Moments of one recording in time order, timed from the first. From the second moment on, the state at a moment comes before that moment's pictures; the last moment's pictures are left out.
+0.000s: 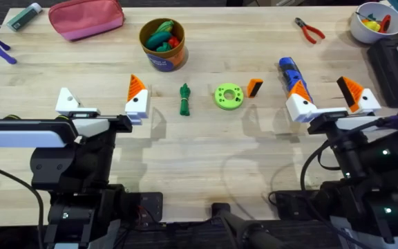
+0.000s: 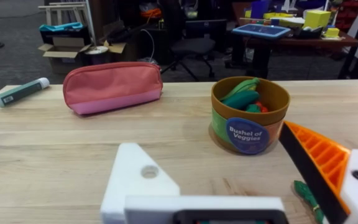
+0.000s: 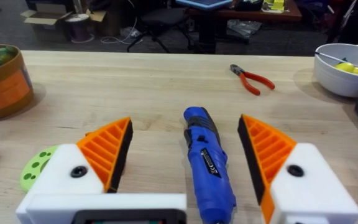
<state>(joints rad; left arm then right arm) 0.00 0.00 0.01 -0.02 0.00 -0.01 0.01 0.00 0.01 -0.10 -0.02 0.00</state>
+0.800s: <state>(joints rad) 0.00 0.18 0.31 -0.08 -0.03 0.02 0.01 0.08 0.30 -0.12 -0.02 0.00</state>
